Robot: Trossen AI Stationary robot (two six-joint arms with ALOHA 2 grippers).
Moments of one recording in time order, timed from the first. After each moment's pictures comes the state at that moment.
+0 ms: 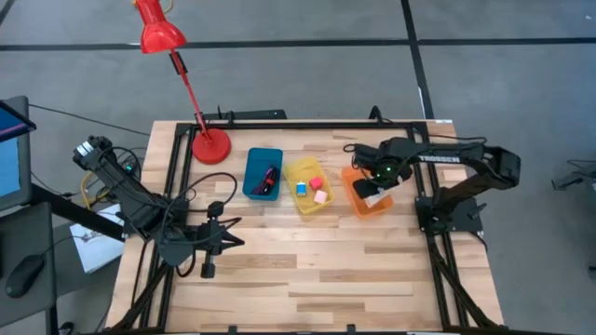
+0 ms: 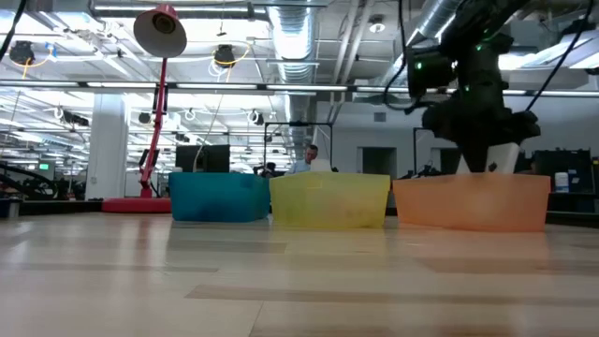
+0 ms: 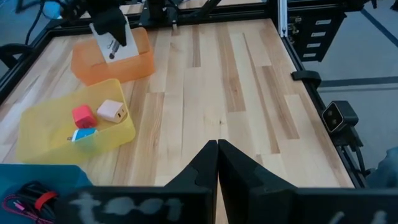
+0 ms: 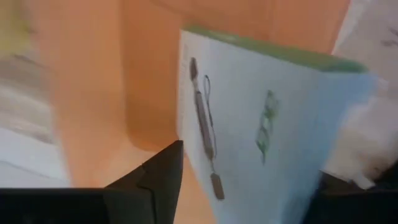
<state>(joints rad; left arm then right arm) -0.74 1.07 0.93 -0.49 -0.61 -0.38 -0.38 1.43 0.89 -1.06 -0.14 0.74</state>
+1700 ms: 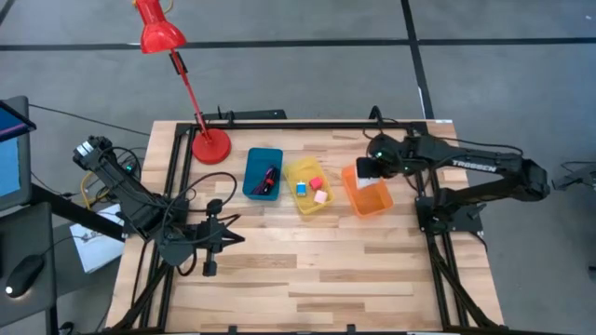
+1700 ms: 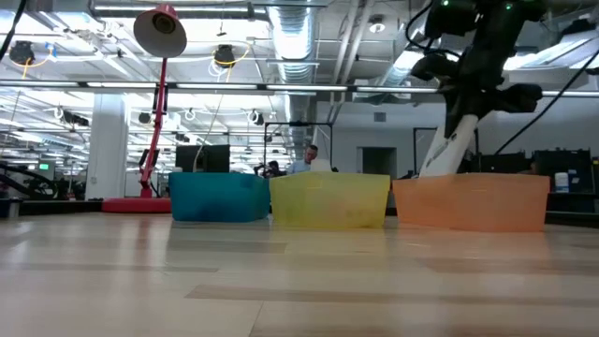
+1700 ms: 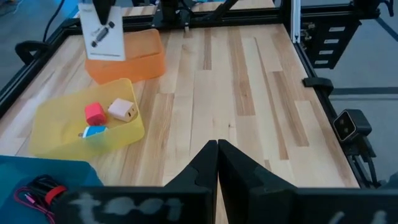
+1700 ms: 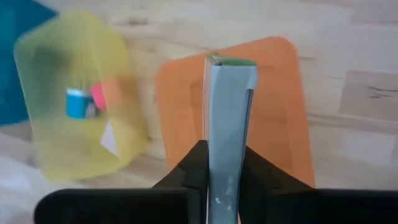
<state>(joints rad) -0.74 1.07 0.93 -0.50 -0.66 -0.41 -0.34 1.14 0.89 -0.91 0.06 1.04</state>
